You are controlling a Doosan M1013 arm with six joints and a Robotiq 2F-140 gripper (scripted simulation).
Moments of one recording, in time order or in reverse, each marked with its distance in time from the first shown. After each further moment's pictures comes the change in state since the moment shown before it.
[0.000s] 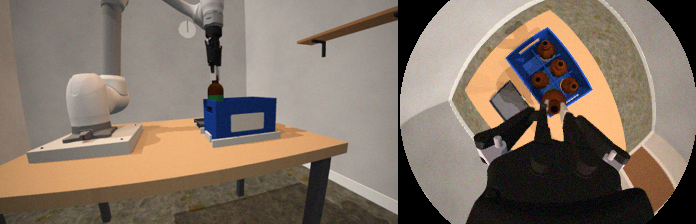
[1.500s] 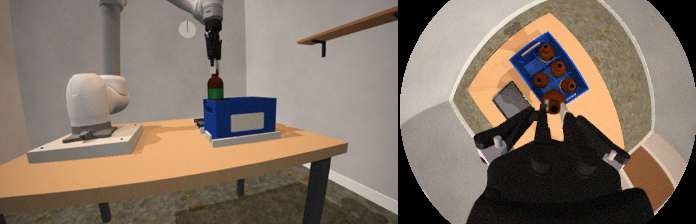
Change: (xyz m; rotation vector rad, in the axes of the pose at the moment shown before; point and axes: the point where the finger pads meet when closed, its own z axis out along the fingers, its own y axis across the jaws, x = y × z) arm 0.000 0.000 -0.029 0.000 0.000 0.000
